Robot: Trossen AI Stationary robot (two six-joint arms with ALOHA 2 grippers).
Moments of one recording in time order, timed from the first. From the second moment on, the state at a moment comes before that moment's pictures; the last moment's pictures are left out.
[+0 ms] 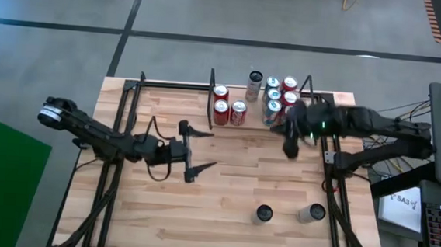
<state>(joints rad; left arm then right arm) -0.28 1.31 0.71 0.80 -0.43 0.25 0.00 1.08 1.29 -0.81 0.13 0.24</state>
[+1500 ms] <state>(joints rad) -0.53 1.53 0.80 1.07 -0.59 0.22 0.74 1.43 1.23 -0.77 0.41 0.63</state>
